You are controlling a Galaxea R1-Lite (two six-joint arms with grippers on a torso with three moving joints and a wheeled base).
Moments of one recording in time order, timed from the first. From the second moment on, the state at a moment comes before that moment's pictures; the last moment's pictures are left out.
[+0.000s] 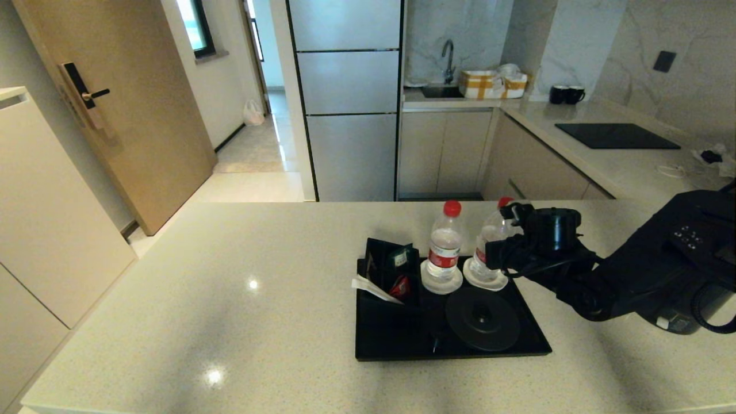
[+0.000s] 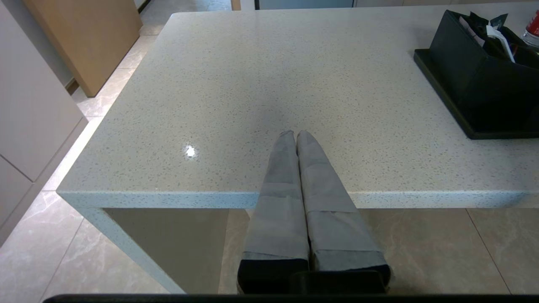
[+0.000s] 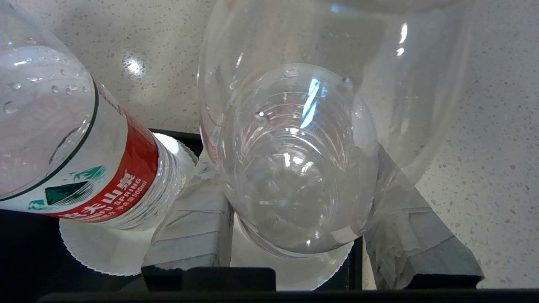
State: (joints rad) left arm 0.00 0.00 0.00 0.04 0.00 0.03; right arm 0.22 2.23 -0.96 -0.89 -0.08 -0.02
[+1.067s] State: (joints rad) left arm 0.00 0.00 0.00 0.04 0.00 0.03; right arm 0.22 2.16 -0.88 -0.89 -0.06 -0.02
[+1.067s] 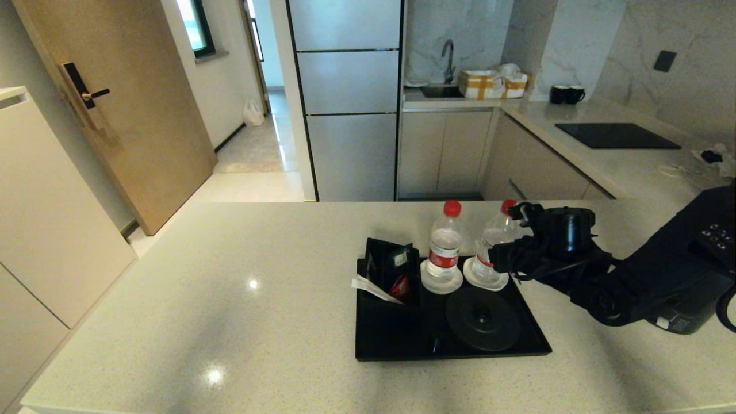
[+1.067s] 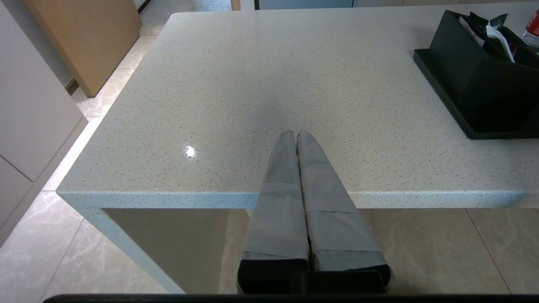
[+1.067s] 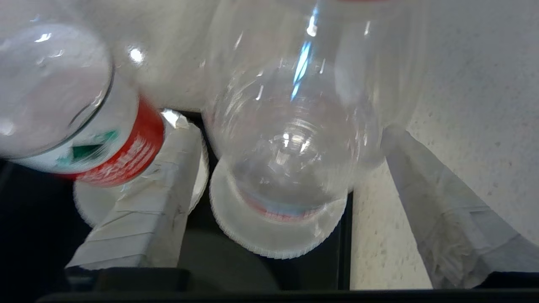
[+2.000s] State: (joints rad) left arm 0.00 0.00 0.00 0.04 0.00 0.03; right arm 0.18 1.64 -0.42 -0.85 -0.03 0.04
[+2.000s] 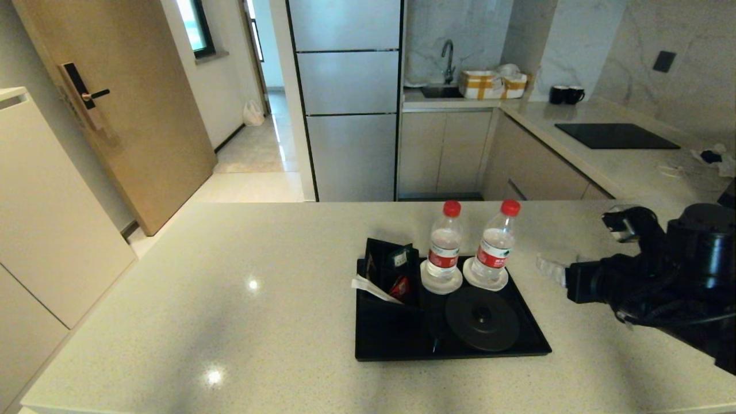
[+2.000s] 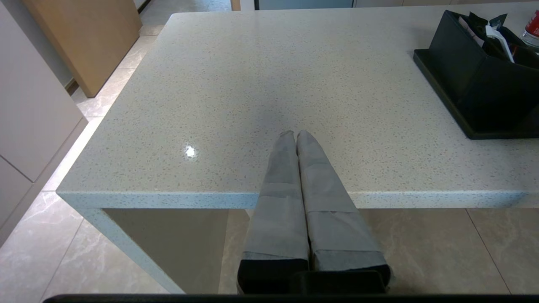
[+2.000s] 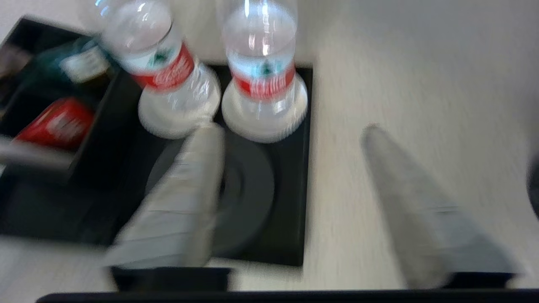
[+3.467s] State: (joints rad) left arm 0.00 0.00 0.00 0.04 0.00 0.03; right arm -0.82 1.15 -0.41 -0.10 0.64 -0.01
